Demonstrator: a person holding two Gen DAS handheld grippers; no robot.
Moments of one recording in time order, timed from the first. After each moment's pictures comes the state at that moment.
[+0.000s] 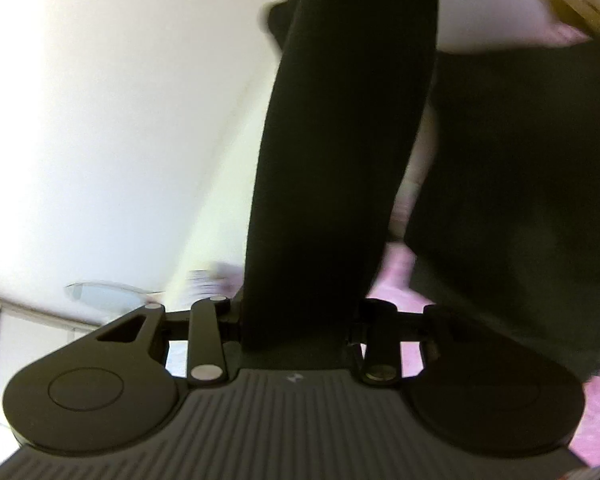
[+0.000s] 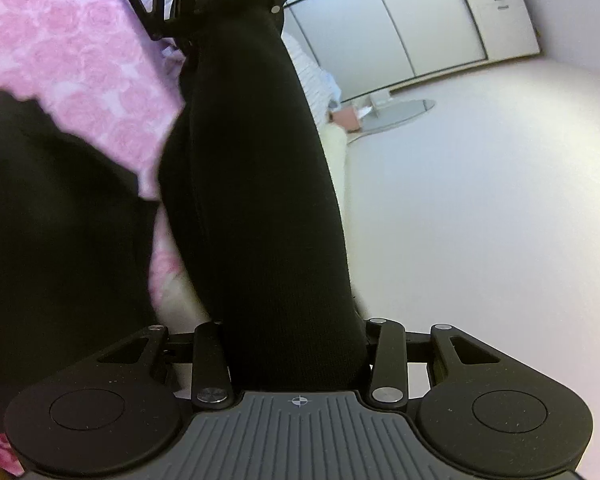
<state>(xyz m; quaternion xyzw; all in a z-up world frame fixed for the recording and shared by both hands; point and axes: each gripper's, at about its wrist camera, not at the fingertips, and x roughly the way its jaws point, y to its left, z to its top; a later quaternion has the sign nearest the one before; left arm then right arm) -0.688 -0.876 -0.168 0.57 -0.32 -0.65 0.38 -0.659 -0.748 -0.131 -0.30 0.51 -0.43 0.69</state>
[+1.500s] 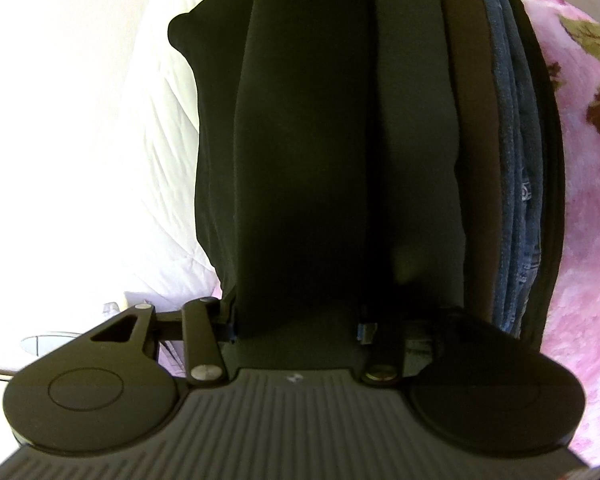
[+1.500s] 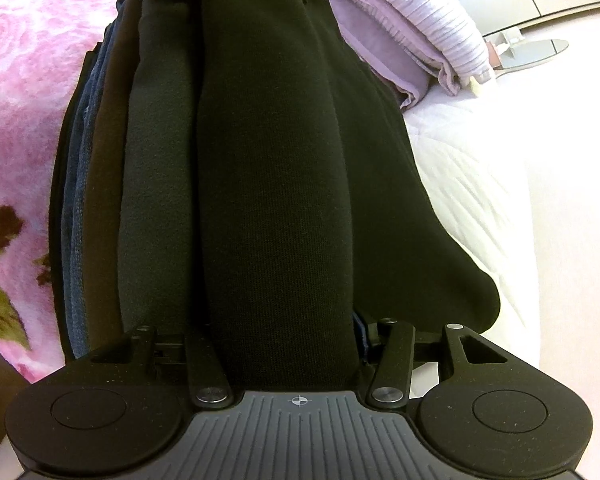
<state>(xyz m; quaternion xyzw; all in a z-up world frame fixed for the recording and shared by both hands) -0.597 -0.809 -0.283 0.60 -0.34 -0.66 0.30 -0.649 -0.711 -0.245 -0.19 0.61 -0.34 0.69</state>
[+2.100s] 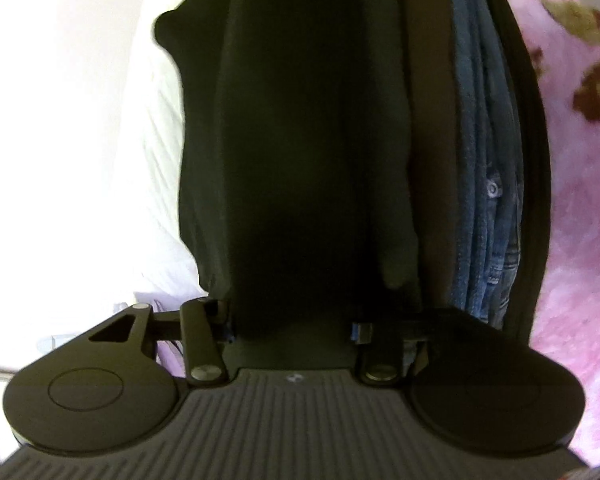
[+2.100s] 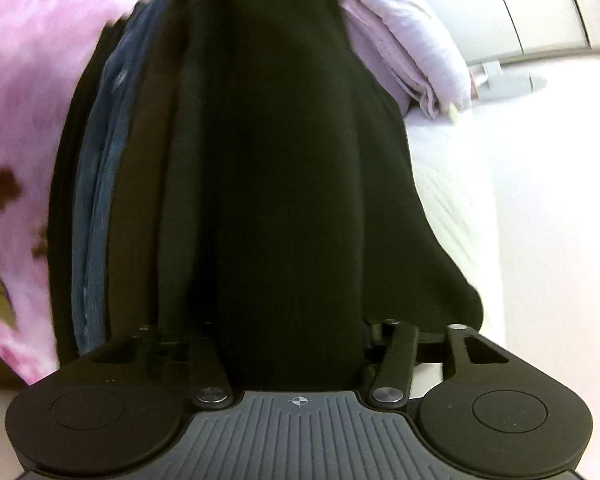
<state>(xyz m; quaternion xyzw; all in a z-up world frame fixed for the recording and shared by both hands) -0.534 -0.762 -0.302 0.59 -0.36 -0.65 0.31 -0.638 -0.678 -0.270 -0.27 0.60 -0.36 0.66</state>
